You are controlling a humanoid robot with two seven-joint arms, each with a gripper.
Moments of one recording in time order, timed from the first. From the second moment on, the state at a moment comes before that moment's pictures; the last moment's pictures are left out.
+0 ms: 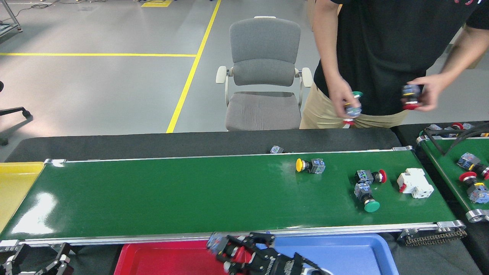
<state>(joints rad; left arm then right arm) 0.22 0.12 0.62 -1.57 -1.34 -0.65 -0.01 -0.10 0.07 0.44 -1.43 1.36 -0.77 0.03</state>
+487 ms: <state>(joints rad) 0.23 0.12 0.63 -1.56 -1.34 -0.64 -0.01 0.14 0.12 0.17 -1.56 1.34 -0.03 -0.09</state>
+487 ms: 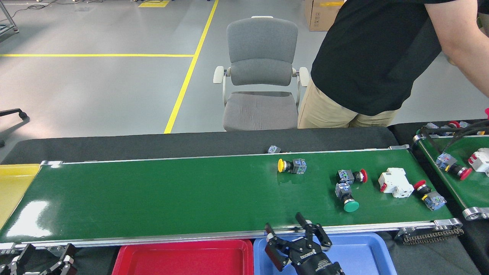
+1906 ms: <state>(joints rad) 0.20 0.12 0.62 -1.57 -1.34 -0.64 -0.03 -0.18 0.11 0.29 -1.25 1.43 0.24 -0.06</state>
